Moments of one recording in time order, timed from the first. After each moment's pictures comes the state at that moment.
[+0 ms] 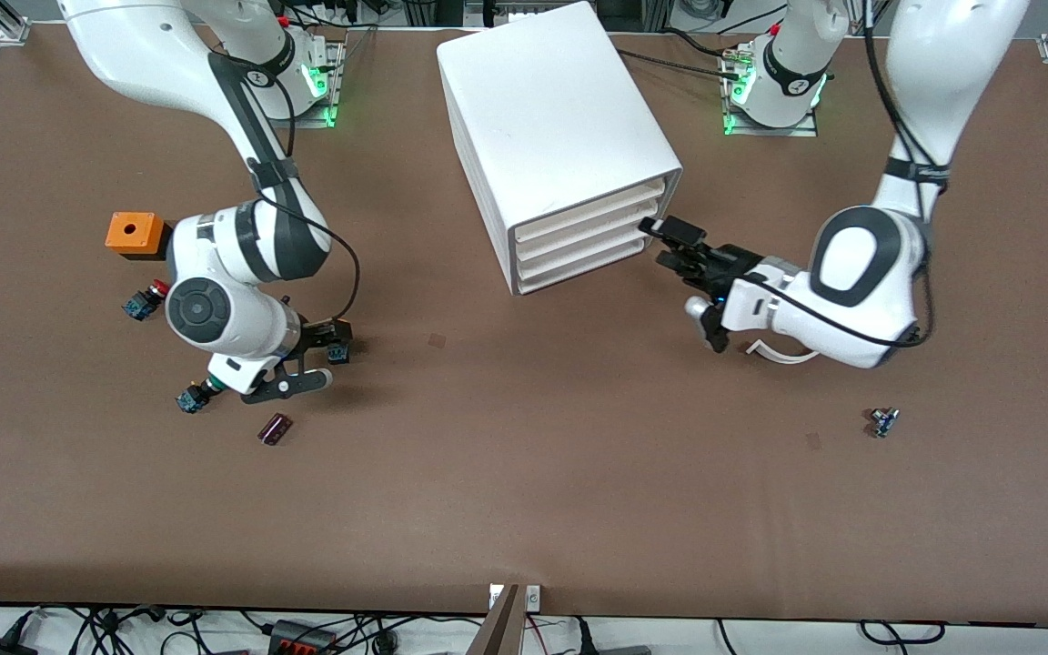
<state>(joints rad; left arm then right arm) -0.14 0.47 -0.11 -1.77 -0.95 1.53 0.63 0.34 0.55 -0.06 -1.74 0.07 2.14 0.00</state>
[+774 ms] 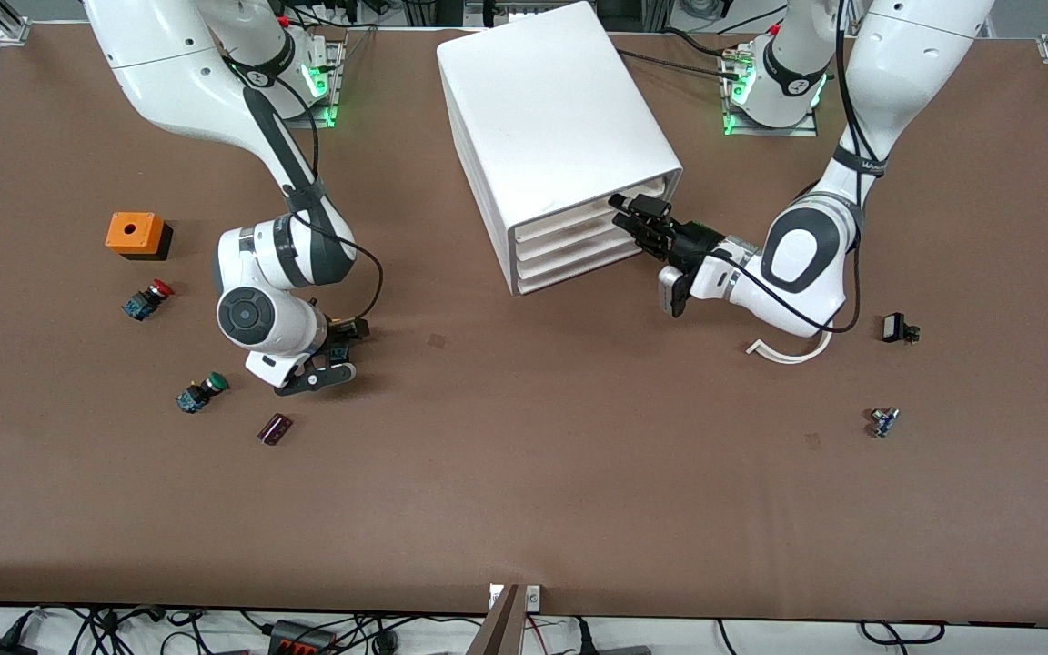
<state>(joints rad) -0.15 0.47 -0.13 -2.00 -1.12 1.55 0.84 0.36 0.61 -0.06 -1.82 0.07 2.23 -0.01</state>
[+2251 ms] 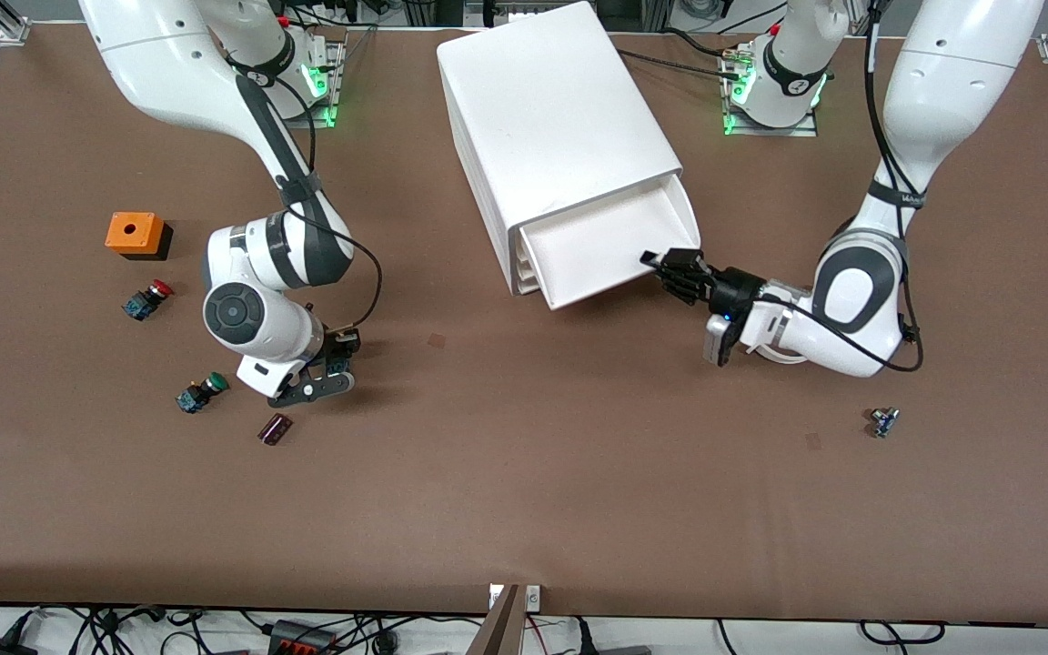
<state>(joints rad) -0.02 0.60 -0.12 -1.76 -1.07 1.53 0.85 0.37 0.58 -0.06 -1.69 0.07 2.18 -0.01</state>
